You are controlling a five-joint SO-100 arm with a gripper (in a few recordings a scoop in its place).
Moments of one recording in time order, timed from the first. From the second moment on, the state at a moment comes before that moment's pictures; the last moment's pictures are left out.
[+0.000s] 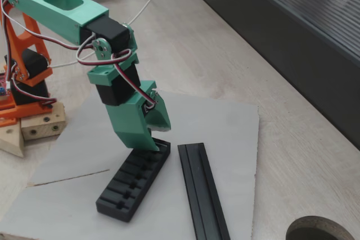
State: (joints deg) arm -1.8 89.8 102.6 61.8 -1.4
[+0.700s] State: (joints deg) arm -1.8 89.8 102.6 61.8 -1.4
